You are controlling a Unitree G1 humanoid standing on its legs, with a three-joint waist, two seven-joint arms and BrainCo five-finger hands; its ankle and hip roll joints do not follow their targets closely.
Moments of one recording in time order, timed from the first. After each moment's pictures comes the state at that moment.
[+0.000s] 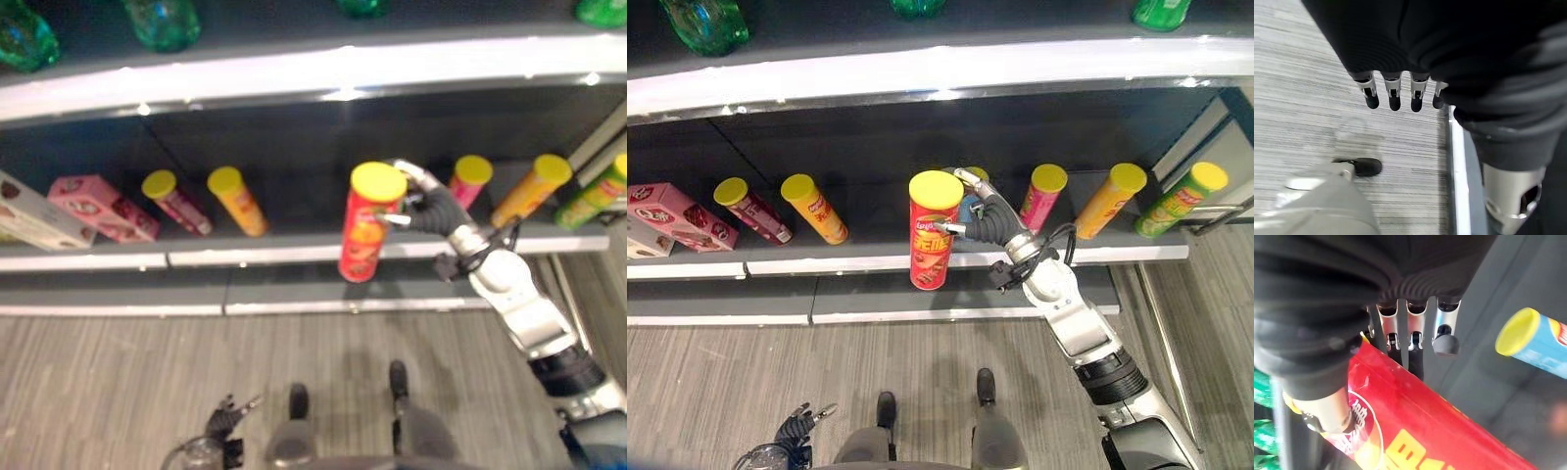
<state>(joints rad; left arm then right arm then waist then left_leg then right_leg) 0.14 0.20 0.08 0.86 -0.13 0.00 0.02 -0.44 -0.56 0.31 -0.12 0.01 -0.02 0.03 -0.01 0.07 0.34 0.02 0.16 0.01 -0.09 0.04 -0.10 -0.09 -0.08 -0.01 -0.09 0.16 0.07</state>
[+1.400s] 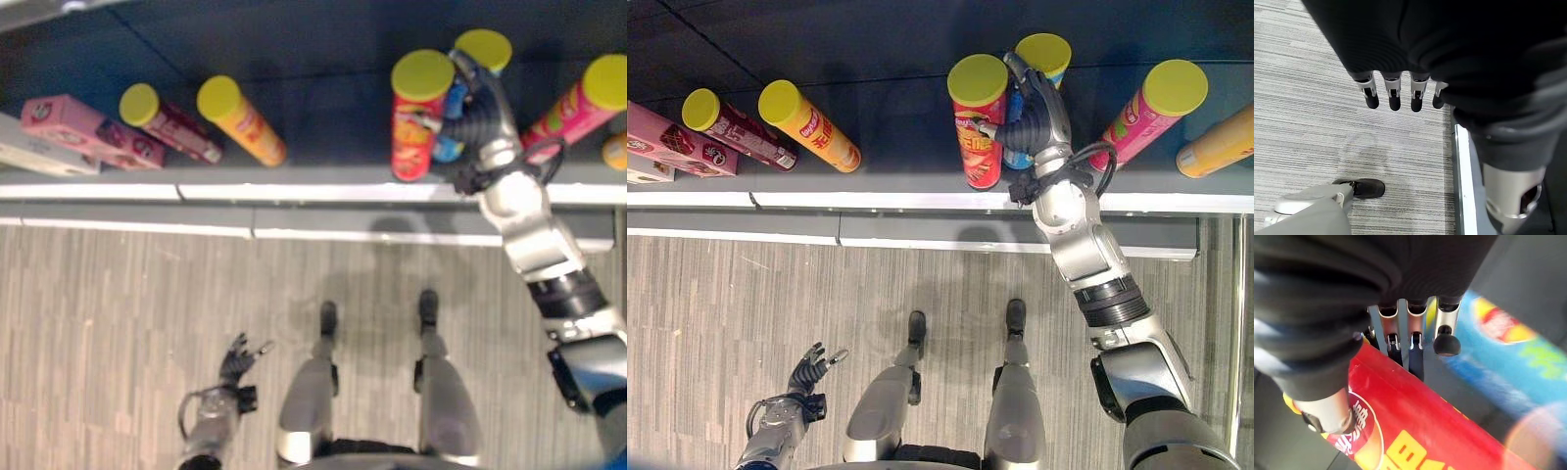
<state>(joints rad) 0.07 0.16 0.08 0.62 -0.13 0.00 0.05 -0.82 -0.58 0.28 0.11 -0.31 0.03 -0.20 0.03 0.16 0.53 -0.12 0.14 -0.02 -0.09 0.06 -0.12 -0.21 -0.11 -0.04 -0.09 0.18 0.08</state>
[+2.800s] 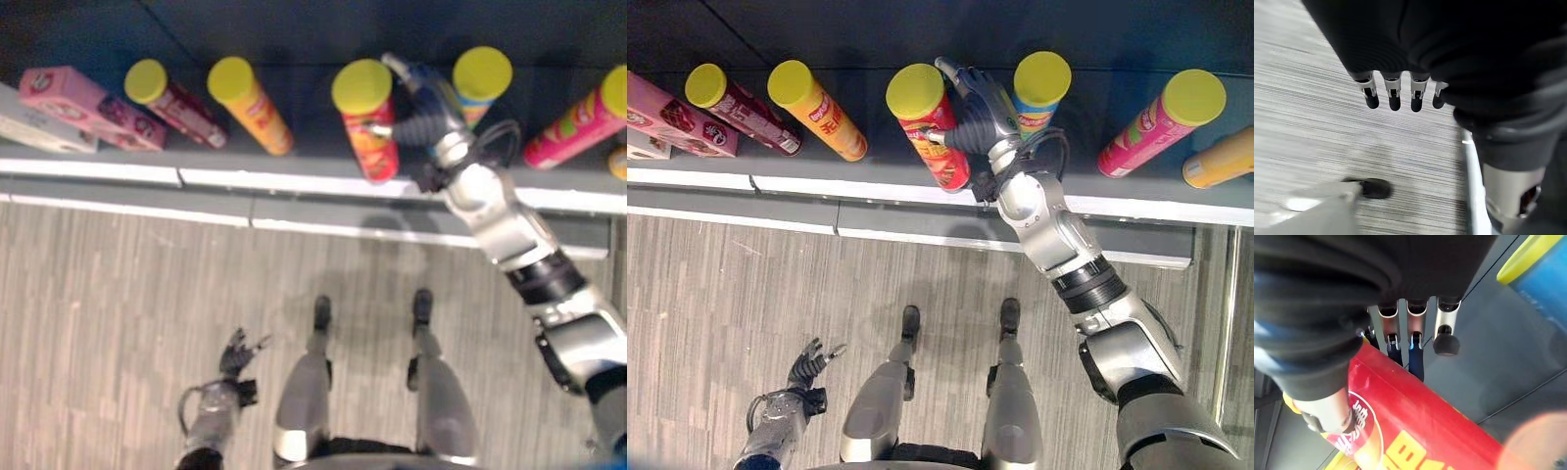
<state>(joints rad) 0.02 0.16 0.08 0.71 -0.13 0.01 0.08 -0.94 -0.54 0.43 0.15 -0.36 0.03 -0.16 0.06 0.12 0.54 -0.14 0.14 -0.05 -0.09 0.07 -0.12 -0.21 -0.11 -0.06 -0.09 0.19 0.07</state>
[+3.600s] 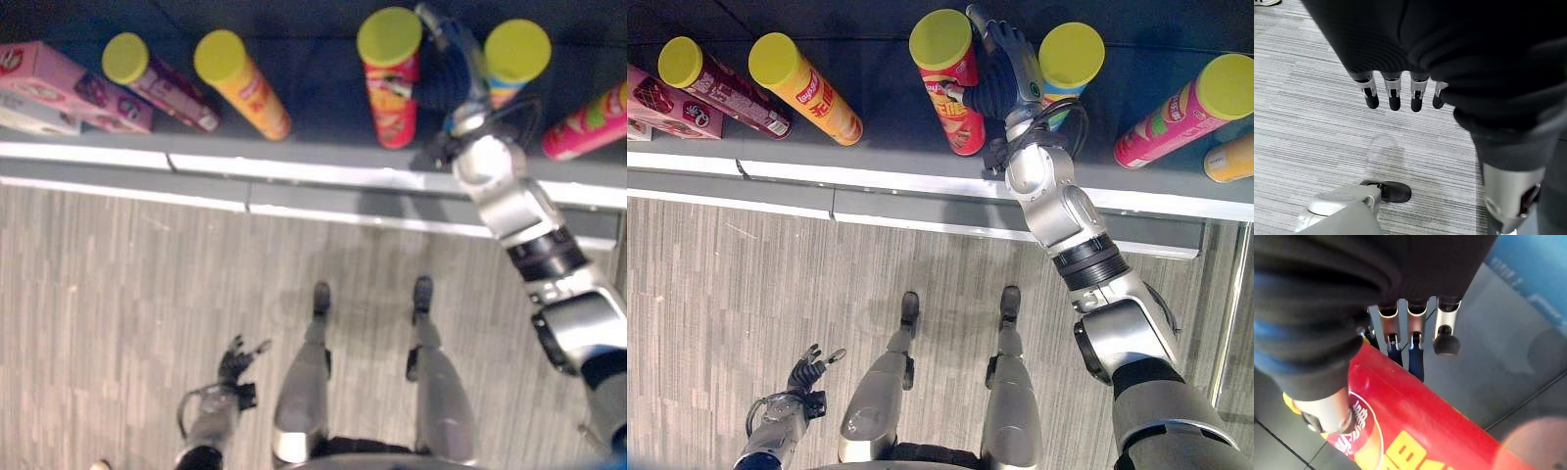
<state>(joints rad) 0.02 0.17 0.08 0.72 -0.13 0.00 0.09 -1.02 -0.51 0.37 0.27 -0.38 0.04 -0.28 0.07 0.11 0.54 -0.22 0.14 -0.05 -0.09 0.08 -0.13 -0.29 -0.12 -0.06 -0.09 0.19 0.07</state>
